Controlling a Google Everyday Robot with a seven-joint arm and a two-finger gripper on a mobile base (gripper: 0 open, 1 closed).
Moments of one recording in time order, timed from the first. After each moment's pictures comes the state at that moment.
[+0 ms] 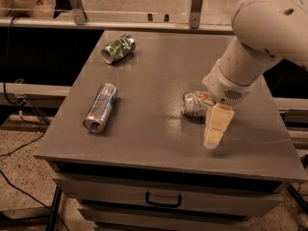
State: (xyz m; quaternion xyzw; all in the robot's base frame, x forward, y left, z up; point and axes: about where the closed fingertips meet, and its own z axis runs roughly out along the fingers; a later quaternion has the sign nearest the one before) arm 0.501 -0.139 0.837 -0.66 0.74 0.03 0.13
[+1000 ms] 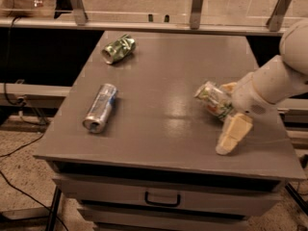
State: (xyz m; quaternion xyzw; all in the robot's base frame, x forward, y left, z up) arm 0.499 -0.170 0.805 -0.63 0.75 0.09 0.21
